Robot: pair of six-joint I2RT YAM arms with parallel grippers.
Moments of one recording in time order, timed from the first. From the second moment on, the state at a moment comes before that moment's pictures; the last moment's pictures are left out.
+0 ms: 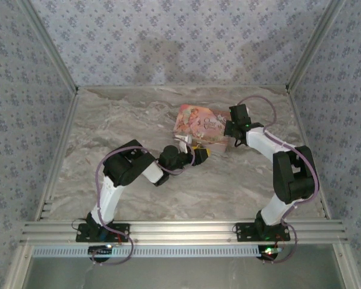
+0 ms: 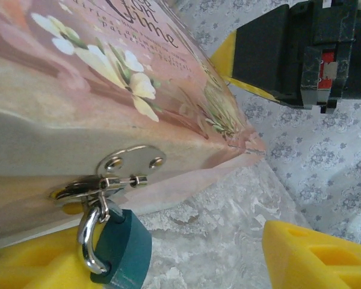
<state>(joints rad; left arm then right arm) -0.83 2.18 0.82 1.25 0.23 -0.82 0.27 1.66 1.06 -0.28 0.22 0.35</state>
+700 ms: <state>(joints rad) -0.80 2.21 0.83 1.26 0.22 -0.89 0.28 1.66 1.06 -0.28 0.22 0.35</state>
